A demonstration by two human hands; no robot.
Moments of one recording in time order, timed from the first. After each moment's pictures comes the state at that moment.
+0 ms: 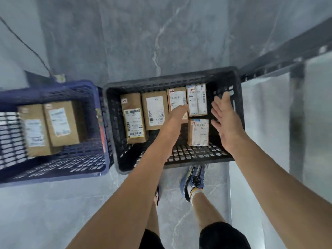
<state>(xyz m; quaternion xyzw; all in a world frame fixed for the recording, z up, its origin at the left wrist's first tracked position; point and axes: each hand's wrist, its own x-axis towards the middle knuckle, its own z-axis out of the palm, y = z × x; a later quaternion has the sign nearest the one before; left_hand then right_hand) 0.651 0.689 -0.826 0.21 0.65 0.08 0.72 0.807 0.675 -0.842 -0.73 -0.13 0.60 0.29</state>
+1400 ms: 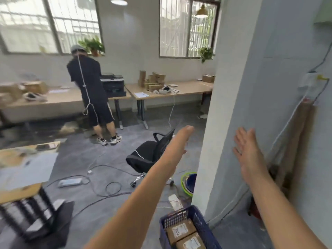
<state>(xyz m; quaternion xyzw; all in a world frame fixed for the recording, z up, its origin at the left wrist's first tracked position) 0.312 0.447 -0.050 0.20 0.67 0.67 0.23 0.401 0.636 -0.073 -0.15 -0.65 0.68 0.32</state>
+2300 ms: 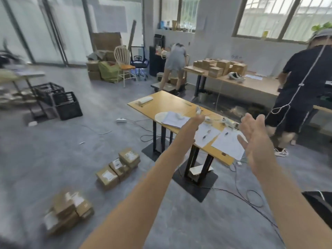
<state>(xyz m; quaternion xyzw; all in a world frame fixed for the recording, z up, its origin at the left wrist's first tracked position) 0.292 -0.220 -0.081 -0.15 0.65 0.73 -0.13 0.186 -0.052 -0.091 0.18 -0.68 0.70 -0.09</state>
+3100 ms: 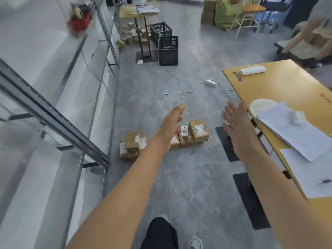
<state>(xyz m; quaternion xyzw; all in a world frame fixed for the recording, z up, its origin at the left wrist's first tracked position) 0.276 -0.496 -0.201 -0.50 0.50 0.63 -0.31 0.078 -0.446 -0.226 0.31 -0.60 0.57 -0.48</state>
